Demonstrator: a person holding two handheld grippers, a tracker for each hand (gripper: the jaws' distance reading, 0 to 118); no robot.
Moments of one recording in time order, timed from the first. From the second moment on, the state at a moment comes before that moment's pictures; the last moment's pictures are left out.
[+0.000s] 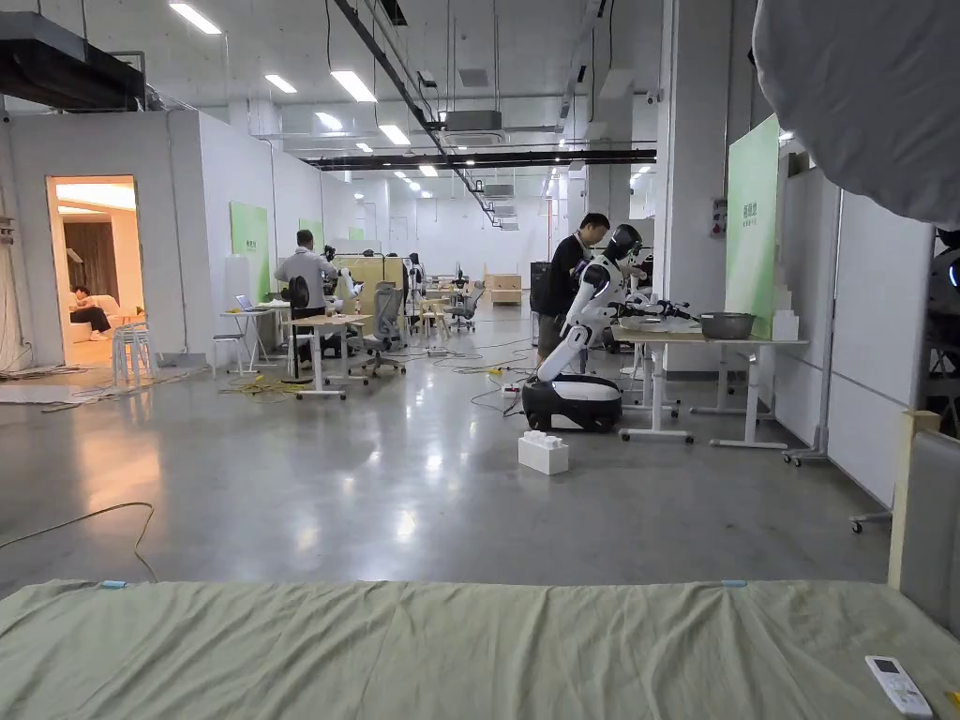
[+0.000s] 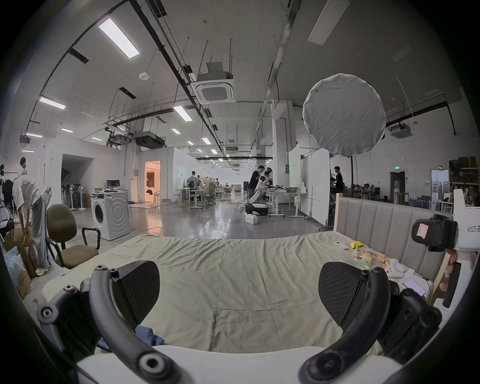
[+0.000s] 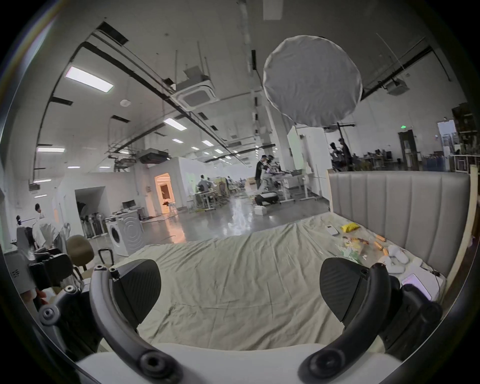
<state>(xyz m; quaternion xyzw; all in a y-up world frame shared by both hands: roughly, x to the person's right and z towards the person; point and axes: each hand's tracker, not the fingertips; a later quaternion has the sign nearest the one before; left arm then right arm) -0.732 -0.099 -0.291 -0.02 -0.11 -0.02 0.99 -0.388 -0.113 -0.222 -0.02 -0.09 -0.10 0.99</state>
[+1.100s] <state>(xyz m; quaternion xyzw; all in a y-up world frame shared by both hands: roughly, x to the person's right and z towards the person) -0.729 -0.094 -0.293 -0.03 -0.13 -0.01 0.99 -0.394 -0.100 -0.228 -0.11 -0.12 -0.16 0.97</state>
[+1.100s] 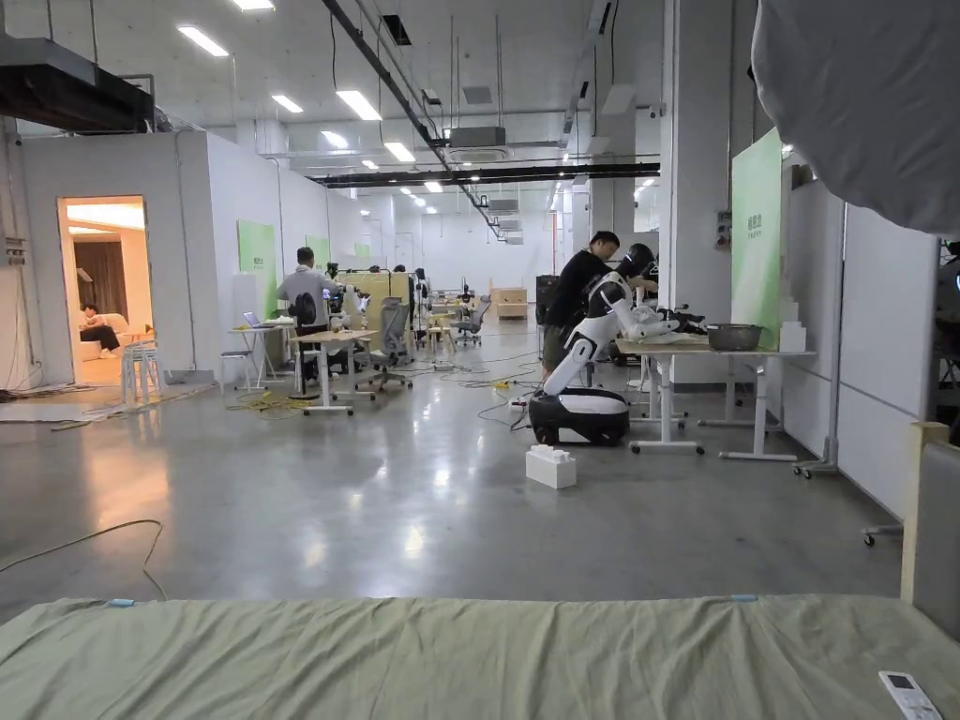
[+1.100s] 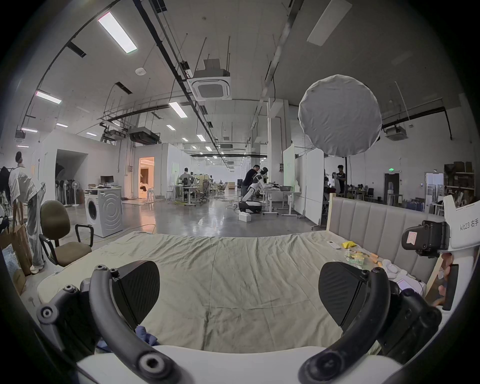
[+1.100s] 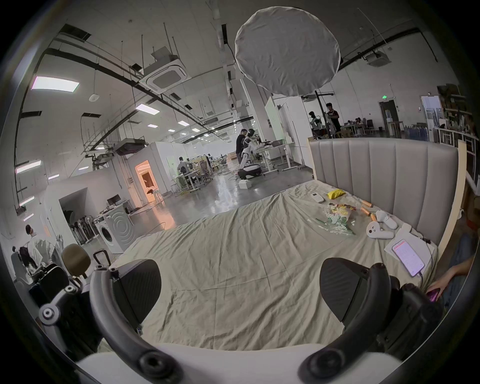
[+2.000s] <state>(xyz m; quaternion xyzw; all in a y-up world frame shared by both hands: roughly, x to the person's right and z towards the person) -0.731 -0.094 -0.288 -0.02 -0.13 0.00 0.99 -0.413 -0.104 -0.220 0.00 -0.03 0.01 1.00</state>
